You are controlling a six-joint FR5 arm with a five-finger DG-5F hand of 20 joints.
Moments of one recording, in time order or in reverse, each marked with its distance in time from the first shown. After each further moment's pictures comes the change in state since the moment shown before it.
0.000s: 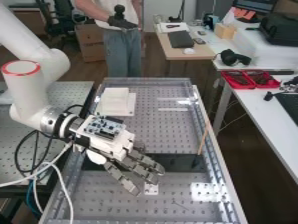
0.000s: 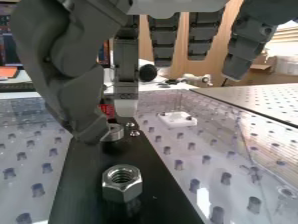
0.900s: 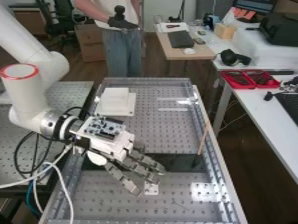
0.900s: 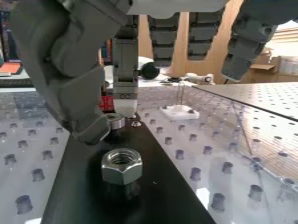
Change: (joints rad) arm -0.015 -0.010 -0.007 0.031 -0.040 -0.031
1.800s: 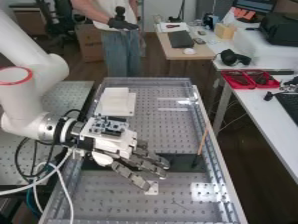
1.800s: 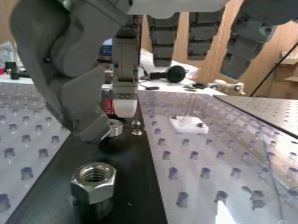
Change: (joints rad) arm -0.075 -0.021 0.057 -0.051 -0.205 -0.099
